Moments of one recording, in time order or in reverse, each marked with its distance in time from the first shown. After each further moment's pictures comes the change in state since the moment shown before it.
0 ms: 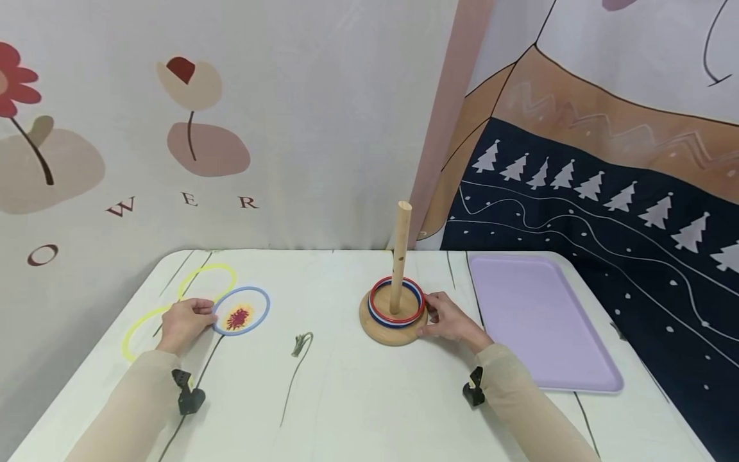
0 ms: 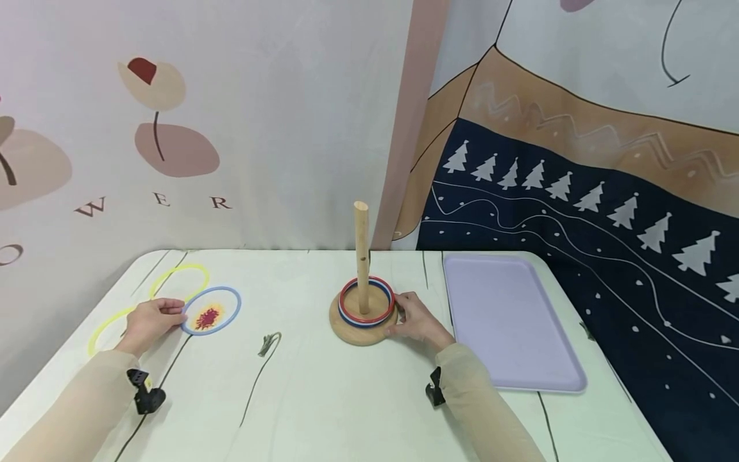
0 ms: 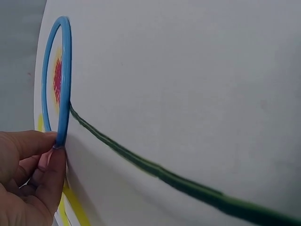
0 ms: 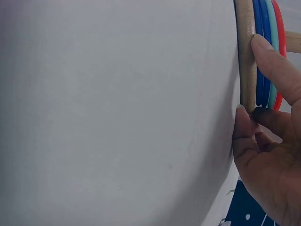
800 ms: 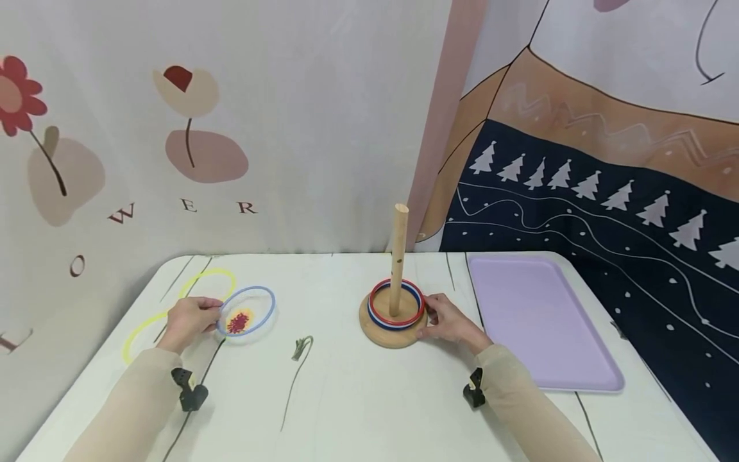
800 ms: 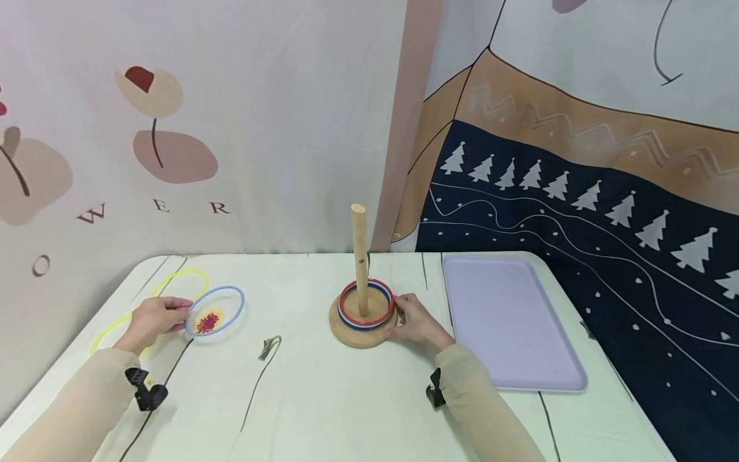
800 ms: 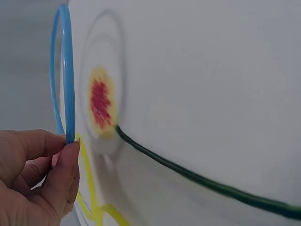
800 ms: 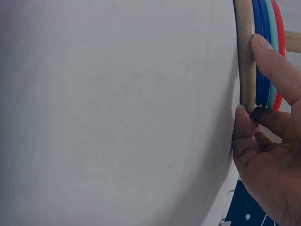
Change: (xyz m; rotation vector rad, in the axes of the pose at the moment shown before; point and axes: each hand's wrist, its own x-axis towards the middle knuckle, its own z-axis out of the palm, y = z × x) left_hand 0.009 0.017 -0.007 -0.063 -0.136 -0.036; right_hand 0.001 0.004 0.000 0.002 0.002 -0.013
